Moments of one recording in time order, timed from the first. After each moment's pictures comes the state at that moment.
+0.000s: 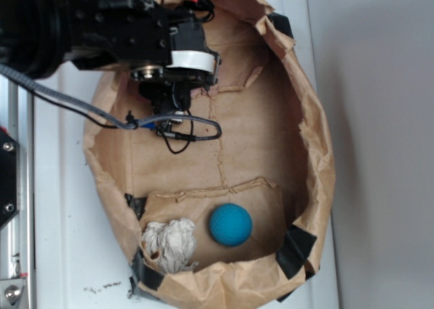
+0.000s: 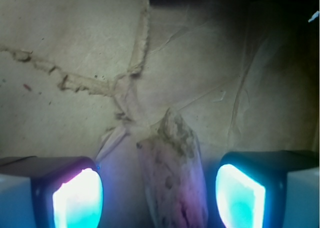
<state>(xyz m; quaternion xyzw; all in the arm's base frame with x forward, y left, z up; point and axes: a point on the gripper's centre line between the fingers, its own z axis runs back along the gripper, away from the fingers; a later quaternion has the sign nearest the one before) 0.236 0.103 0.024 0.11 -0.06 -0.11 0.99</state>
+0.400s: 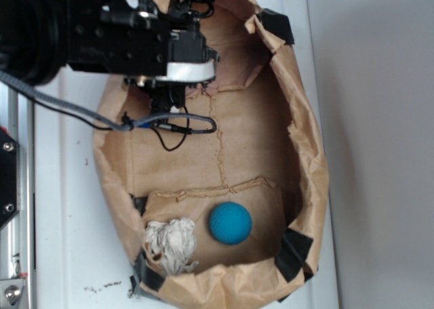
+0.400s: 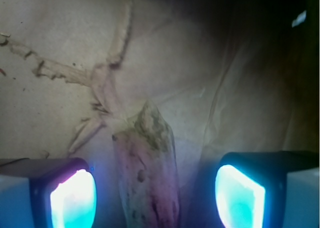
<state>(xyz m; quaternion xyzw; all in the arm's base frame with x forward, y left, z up) 0.243 0.116 0.024 0.18 -0.06 -0.14 0.97</state>
